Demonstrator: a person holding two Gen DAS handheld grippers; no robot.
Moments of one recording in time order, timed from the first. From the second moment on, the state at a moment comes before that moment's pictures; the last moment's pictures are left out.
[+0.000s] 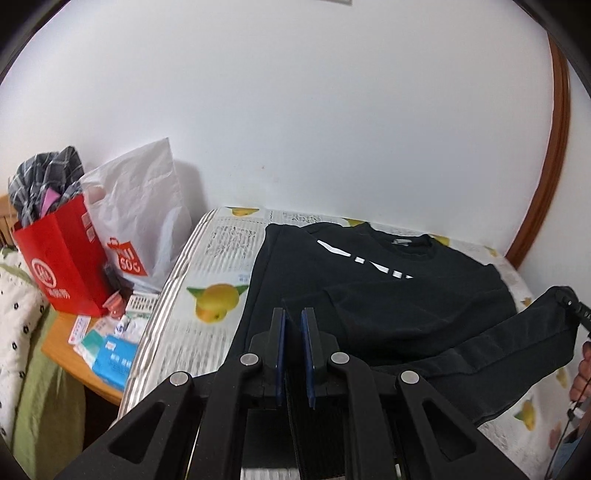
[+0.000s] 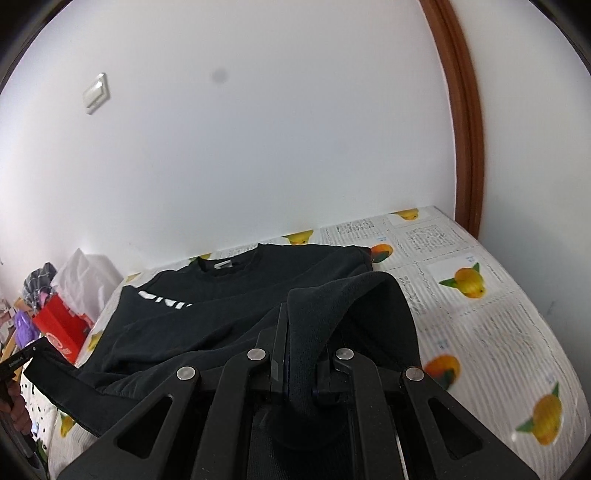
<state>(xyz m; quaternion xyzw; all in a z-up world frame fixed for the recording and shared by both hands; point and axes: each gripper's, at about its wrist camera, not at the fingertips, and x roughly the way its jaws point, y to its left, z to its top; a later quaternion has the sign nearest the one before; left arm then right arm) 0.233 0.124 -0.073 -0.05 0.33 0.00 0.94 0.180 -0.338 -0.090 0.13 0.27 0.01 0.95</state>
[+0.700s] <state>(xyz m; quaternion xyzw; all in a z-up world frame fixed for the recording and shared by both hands) 0.322 0.120 -0.127 -0.01 0.38 0.04 0.92 0.287 -0.343 -0.169 0.11 0.36 -0.03 0.93</state>
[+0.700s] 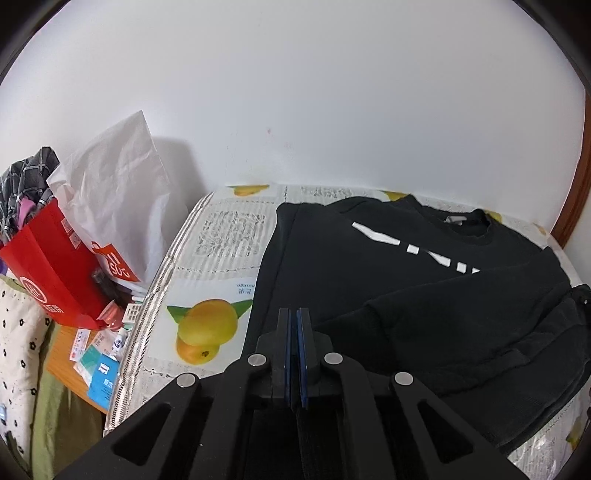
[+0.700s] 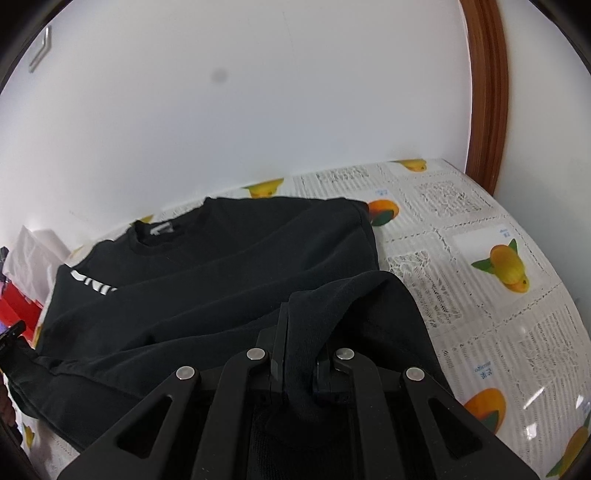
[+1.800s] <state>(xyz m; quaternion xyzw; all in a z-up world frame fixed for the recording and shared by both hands) 0.220 0.179 -0.168 -0.09 0.44 -0.02 0.89 0.179 -0.400 -0.186 0.12 0.40 -0.05 0.91</state>
